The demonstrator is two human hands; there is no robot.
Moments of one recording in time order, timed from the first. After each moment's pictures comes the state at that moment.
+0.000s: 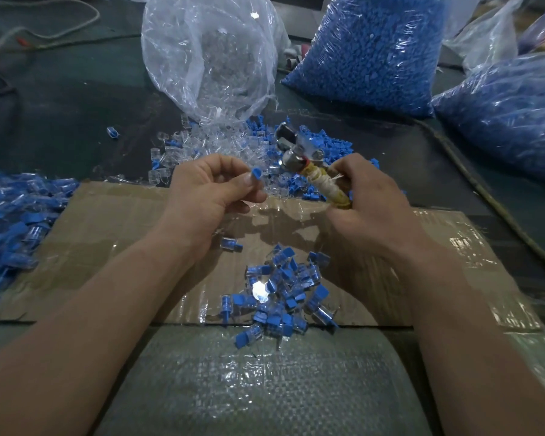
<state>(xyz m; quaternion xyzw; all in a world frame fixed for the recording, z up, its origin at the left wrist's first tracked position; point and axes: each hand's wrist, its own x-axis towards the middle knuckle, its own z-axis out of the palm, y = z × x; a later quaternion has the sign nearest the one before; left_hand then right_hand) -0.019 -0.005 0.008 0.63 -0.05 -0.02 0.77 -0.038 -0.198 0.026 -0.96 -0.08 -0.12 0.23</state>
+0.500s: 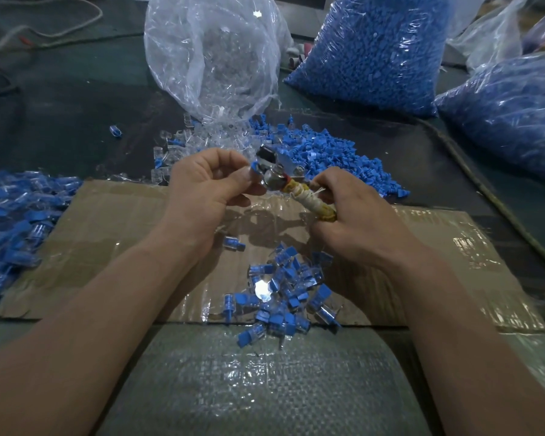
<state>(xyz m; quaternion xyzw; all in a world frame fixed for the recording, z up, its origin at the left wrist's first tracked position) -0.022 -0.008 0.008 0.64 -0.07 0.03 0.77 -0.038 -0.189 0.021 -0.97 -0.12 -0.04 0.19</state>
